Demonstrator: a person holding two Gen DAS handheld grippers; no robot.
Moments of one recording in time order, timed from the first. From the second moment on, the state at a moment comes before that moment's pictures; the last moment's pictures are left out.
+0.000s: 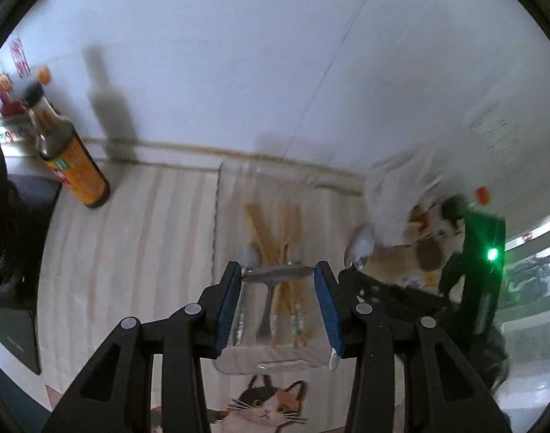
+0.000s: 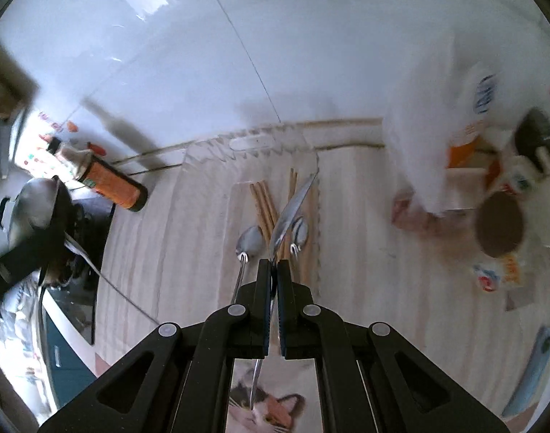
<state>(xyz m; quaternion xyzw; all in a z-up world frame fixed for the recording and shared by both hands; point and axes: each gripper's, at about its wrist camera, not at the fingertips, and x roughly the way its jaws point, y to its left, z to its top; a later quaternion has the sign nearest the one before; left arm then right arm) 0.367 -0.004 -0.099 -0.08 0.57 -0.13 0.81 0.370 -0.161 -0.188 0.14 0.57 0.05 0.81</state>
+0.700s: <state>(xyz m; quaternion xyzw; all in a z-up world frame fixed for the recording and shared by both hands) 0.319 0.030 -0.146 0.05 0.51 -0.01 0.86 0.305 -0.147 -0.197 0.04 0.54 -0.09 0.83</state>
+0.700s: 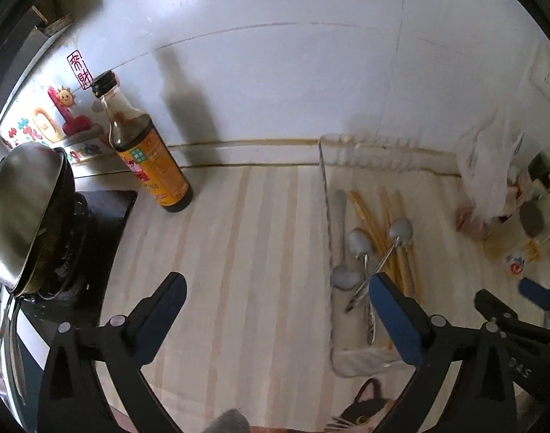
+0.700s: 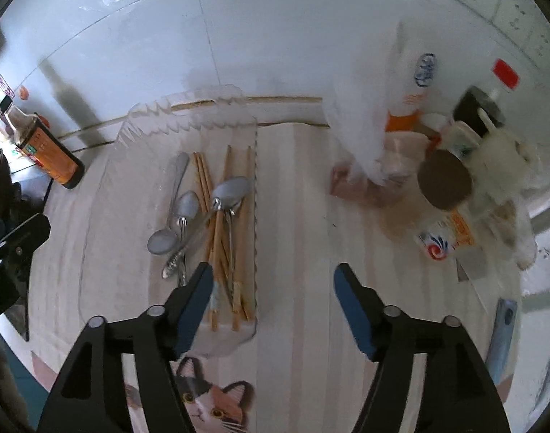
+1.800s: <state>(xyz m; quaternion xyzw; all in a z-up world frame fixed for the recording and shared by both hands) 0.121 0.030 -0.004 0.03 0.38 -0.01 0.92 0.103 -0.142 -0.039 0.01 0.37 -0.12 0.92</state>
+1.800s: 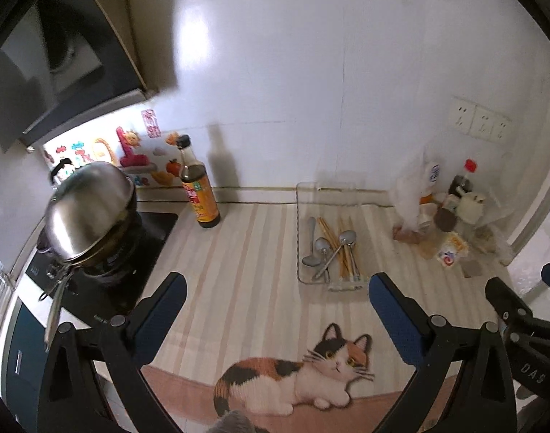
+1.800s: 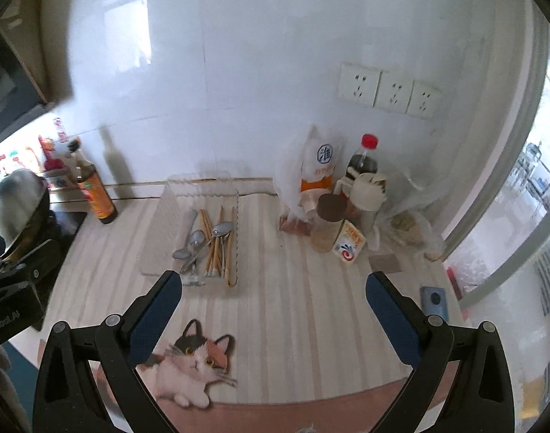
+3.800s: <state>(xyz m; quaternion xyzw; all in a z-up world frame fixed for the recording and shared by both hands) 0.047 0.047 0.051 0.04 0.40 -0.01 0.92 0.015 -0.124 0.030 0.00 0.39 -0.11 0.92</state>
